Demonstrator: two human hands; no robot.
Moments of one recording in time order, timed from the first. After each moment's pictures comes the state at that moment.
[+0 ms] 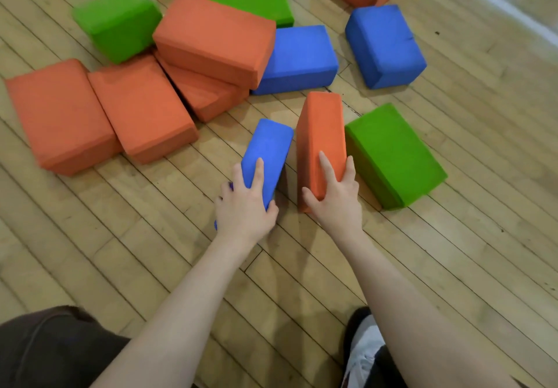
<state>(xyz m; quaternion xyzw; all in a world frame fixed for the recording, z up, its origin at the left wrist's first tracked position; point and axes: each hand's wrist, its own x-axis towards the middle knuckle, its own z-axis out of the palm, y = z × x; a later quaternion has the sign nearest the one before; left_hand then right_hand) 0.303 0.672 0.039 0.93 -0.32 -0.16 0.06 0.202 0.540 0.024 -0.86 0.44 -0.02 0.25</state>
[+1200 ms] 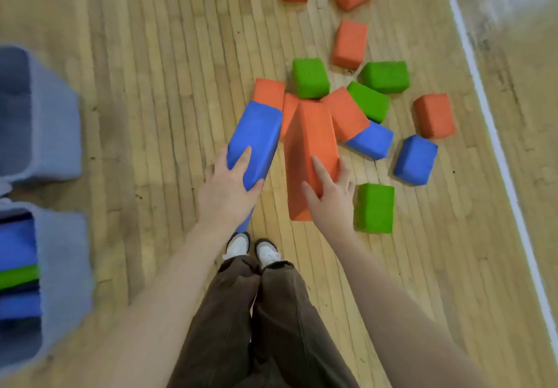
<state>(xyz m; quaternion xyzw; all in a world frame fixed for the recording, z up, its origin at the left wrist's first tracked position) 0.228 0.939 0.629 0.96 0.04 -0.15 0.22 0.203 0.755 0.609 -0.94 0.15 0.07 0.29</state>
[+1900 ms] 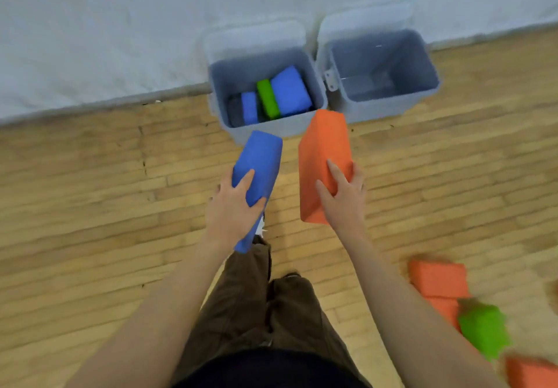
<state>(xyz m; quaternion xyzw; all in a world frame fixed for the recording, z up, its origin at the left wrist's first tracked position) -0.094 1.072 0.668 0.67 0.69 0.05 0.26 0.113 1.062 0.654 -0.80 -0.50 0.26 0.20</state>
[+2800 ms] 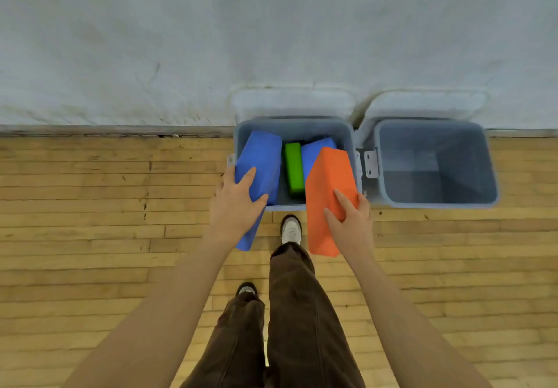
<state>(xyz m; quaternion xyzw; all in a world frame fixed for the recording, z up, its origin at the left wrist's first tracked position) -0.112 1.446 0.610 0.59 0.76 0.06 0.27 0.115 1.429 0.588 -0.77 -0.54 0.32 0.11</state>
